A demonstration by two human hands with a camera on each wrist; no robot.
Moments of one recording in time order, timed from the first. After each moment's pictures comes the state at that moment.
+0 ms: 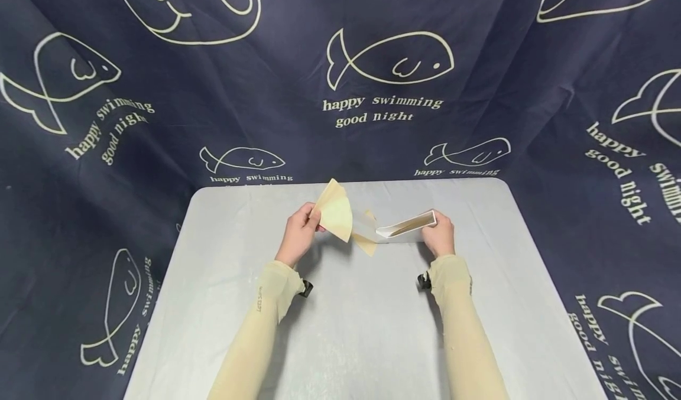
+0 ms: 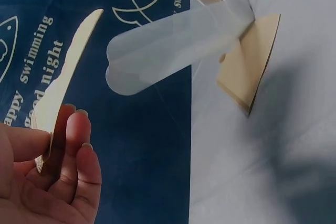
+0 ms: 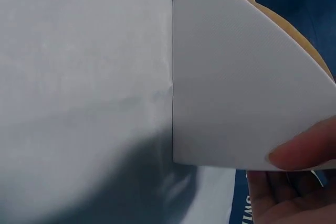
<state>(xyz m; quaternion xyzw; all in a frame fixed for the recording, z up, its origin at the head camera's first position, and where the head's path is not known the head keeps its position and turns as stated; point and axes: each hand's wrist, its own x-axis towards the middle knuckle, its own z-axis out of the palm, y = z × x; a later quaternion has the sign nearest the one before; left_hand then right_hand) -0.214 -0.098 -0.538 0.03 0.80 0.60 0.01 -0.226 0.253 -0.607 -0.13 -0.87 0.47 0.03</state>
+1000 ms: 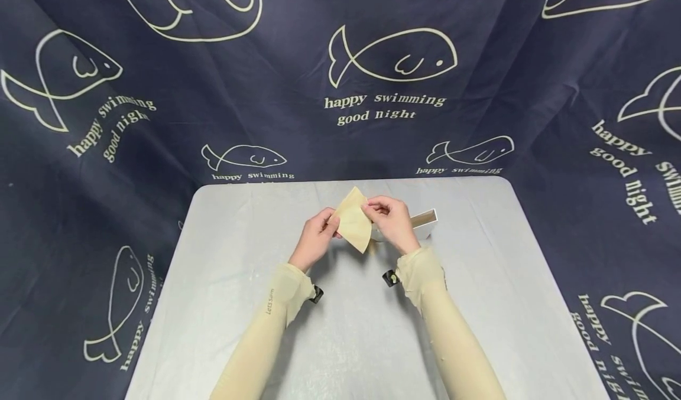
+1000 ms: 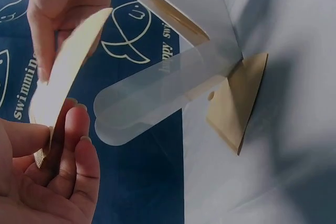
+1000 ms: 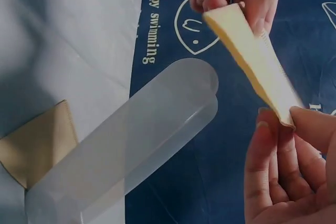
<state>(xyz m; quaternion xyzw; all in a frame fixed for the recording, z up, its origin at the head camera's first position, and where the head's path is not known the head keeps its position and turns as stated) -0.201 -0.073 -0.540 0.09 0.80 0.59 0.04 -0.224 0.138 -0.522 0.03 -0.80 0.60 0.03</state>
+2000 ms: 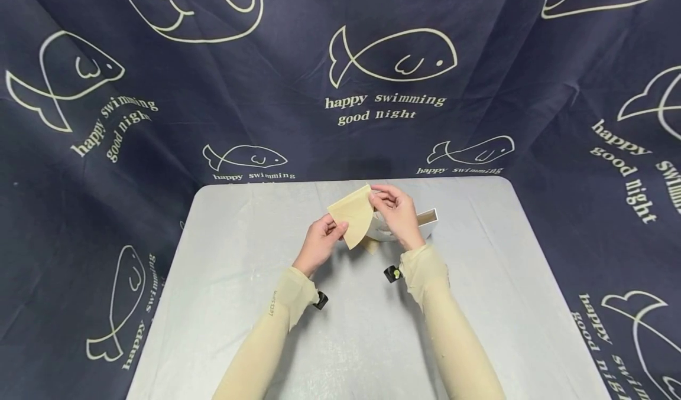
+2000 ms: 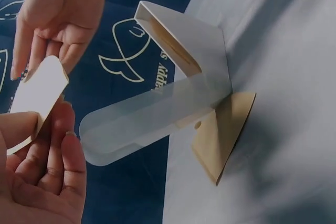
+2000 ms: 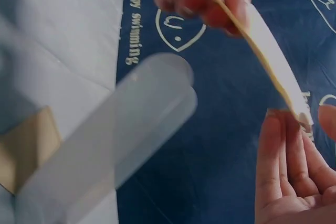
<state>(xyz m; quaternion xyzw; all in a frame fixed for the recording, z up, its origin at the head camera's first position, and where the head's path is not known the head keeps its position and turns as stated) -0.194 -0.060 -0.549 0.07 0.73 0.67 0.07 -0.229 0.144 -0.516 0.05 -0.72 0.69 0.05</state>
